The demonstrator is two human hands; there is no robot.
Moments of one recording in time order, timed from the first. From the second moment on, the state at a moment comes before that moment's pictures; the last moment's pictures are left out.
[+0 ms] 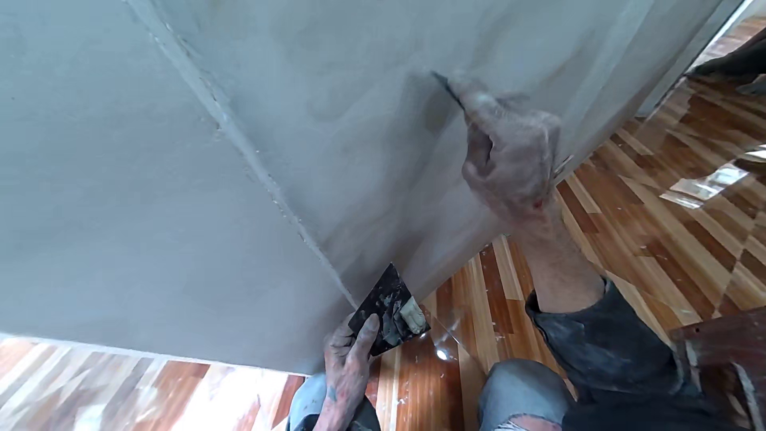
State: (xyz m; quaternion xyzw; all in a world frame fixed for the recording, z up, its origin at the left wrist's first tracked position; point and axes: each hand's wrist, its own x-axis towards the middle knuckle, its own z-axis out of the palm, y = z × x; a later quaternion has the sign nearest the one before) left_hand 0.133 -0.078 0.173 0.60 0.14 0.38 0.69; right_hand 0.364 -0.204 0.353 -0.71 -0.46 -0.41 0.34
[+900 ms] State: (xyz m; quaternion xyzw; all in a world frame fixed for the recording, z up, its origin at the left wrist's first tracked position) left_hand 0.118 -0.075 0.178 0.61 0.10 0.39 0.68; right_hand 0.353 -0.172 0.343 -0.69 -0.51 -0.42 0.29
